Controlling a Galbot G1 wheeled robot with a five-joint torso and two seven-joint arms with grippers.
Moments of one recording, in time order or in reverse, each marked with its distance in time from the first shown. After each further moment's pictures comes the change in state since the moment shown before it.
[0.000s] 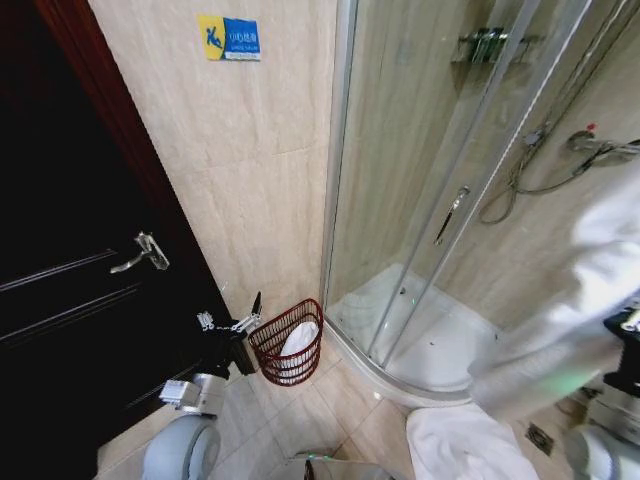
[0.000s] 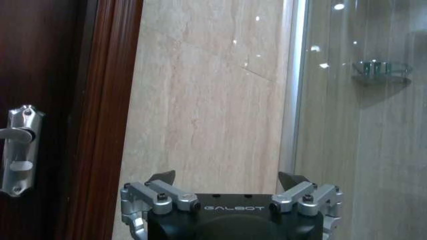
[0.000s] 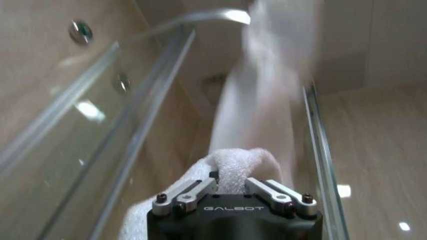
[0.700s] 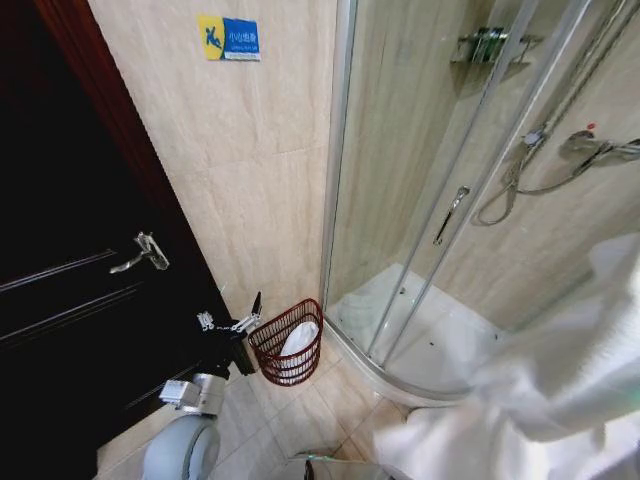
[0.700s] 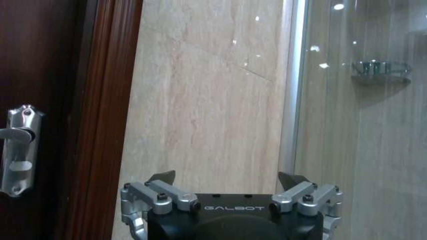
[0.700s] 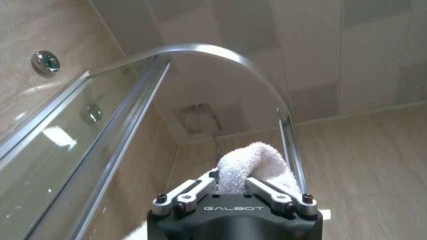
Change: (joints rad) left arm 0.000 0.000 0.000 0.000 0.000 0.000 0.000; right arm 0.022 -0.110 0.155 0.098 0.152 -0.145 0.111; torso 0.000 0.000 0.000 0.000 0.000
